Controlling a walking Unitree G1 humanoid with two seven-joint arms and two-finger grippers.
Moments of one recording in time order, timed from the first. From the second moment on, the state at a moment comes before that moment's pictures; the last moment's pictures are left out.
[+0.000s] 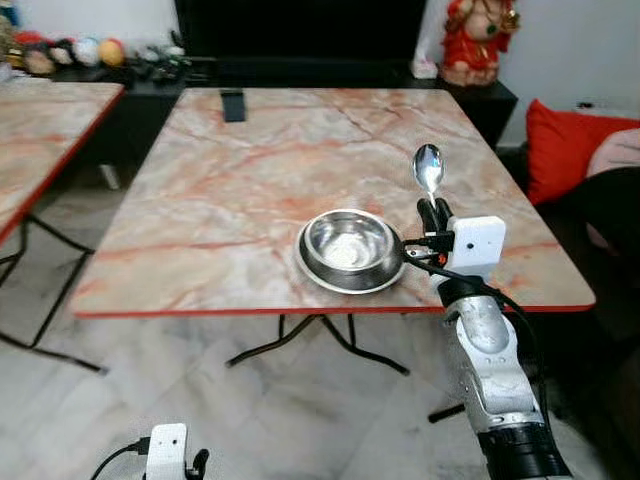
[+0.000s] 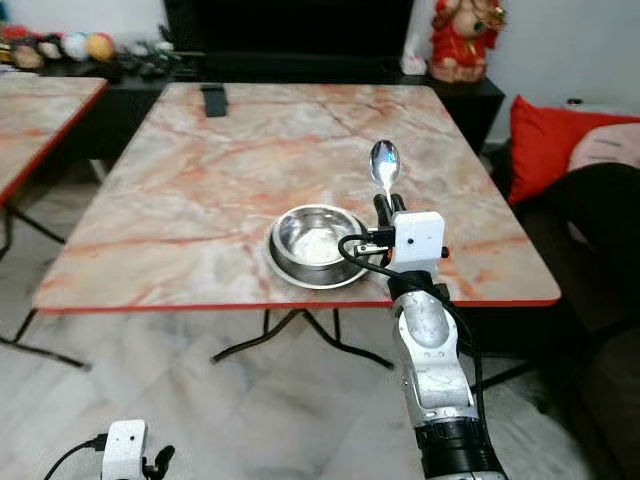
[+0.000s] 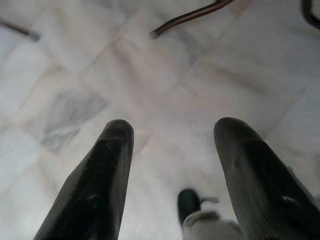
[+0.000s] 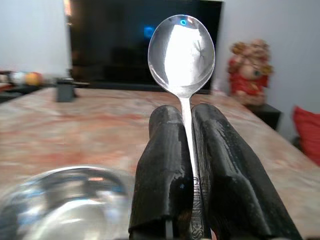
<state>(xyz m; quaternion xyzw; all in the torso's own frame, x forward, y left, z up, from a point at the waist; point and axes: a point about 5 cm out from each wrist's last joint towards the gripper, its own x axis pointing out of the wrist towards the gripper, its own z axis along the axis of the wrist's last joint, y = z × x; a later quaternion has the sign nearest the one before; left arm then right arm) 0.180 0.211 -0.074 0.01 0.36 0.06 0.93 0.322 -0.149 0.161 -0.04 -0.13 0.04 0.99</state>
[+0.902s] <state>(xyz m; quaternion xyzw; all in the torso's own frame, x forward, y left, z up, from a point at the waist) 0.188 0.205 -0.070 0.01 0.35 0.06 0.94 0.327 -0.162 0.145 -0.01 -0.02 0.02 1.00</state>
